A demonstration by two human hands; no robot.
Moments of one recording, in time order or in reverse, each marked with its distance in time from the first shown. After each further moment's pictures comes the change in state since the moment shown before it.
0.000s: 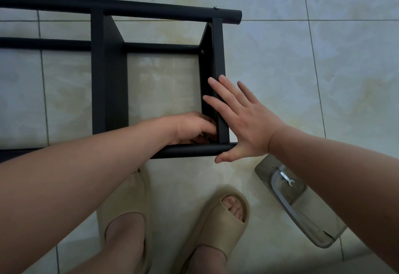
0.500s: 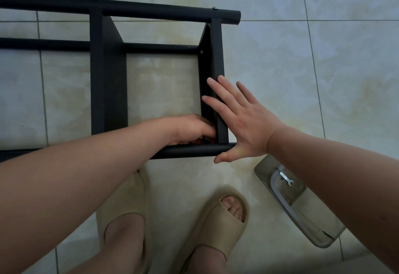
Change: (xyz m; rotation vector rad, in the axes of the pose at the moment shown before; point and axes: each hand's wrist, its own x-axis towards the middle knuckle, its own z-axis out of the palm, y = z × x) left_hand 0.000 0.001 0.002 0.114 0.022 -0.009; right_hand -0.001 0.000 -0.002 0.004 -0.014 0.005
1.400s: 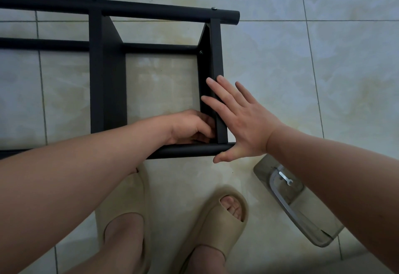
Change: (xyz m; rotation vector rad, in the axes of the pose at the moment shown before) left_hand -0.001 0.000 -0.004 -0.189 -0.053 -0.006; right_hand 0.001 0.000 0.001 -0.001 0.007 -0.002
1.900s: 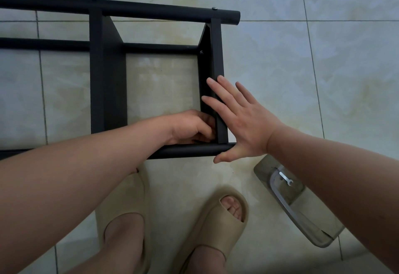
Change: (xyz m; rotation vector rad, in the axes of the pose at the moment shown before) left_hand -0.001 0.000 0.000 0.000 -0.008 0.010; right_hand 0.000 -0.001 -0.001 0.008 -0.005 0.004
